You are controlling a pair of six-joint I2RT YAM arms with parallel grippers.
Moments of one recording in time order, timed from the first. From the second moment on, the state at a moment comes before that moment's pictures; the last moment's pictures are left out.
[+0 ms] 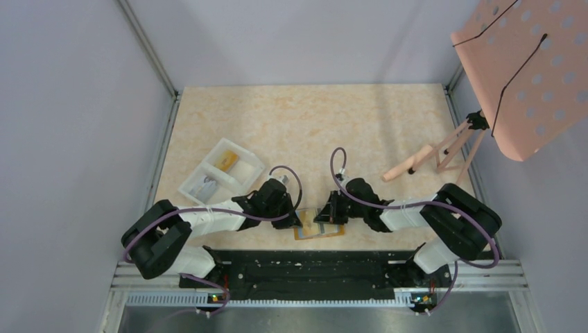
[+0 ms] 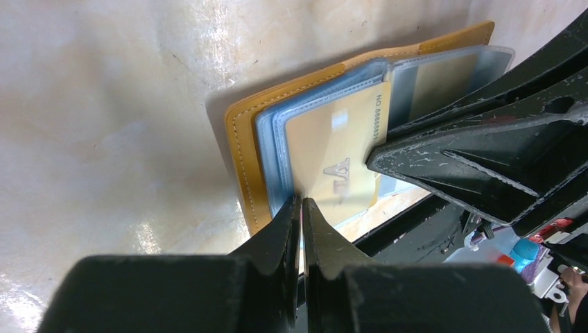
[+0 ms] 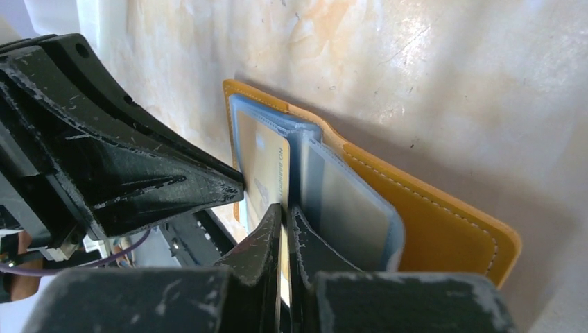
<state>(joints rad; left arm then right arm) -0.82 1.37 0.51 -0.02 0.20 -0.98 0.77 1.52 0.39 0.48 -0.36 0.91</state>
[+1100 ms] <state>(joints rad) -0.82 1.39 0.51 0.00 0.21 -0.99 0.68 1.40 0.29 0.50 -0.48 0.95</state>
